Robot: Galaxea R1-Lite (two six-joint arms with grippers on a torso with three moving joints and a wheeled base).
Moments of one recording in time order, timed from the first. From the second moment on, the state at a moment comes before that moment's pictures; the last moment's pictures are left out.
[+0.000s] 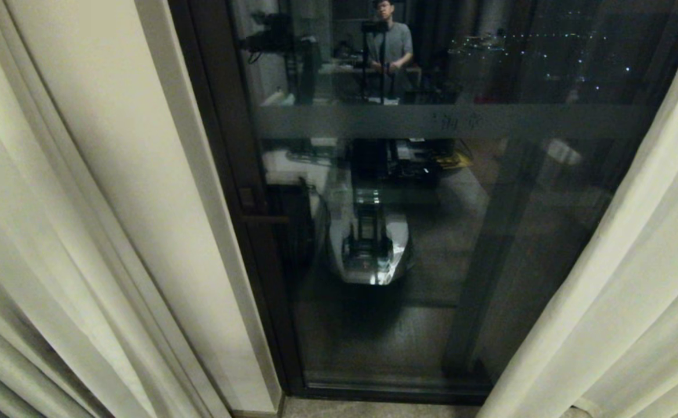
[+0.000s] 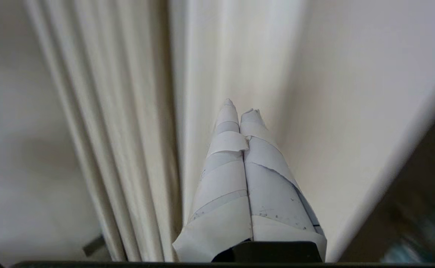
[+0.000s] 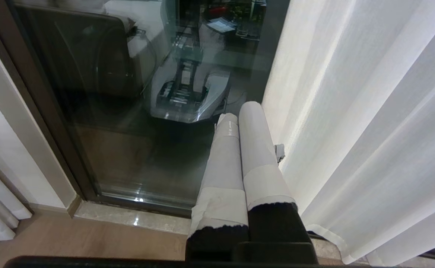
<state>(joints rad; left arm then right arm) 0.22 0.99 -0.93 -0.14 0.42 -0.04 0.00 0.00 0.00 0.01 0.05 -0.10</state>
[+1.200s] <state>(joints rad) 0.37 1.55 -1.13 -0.52 0.37 -0.10 0.00 0.00 0.00 0.01 0.05 -0.10</state>
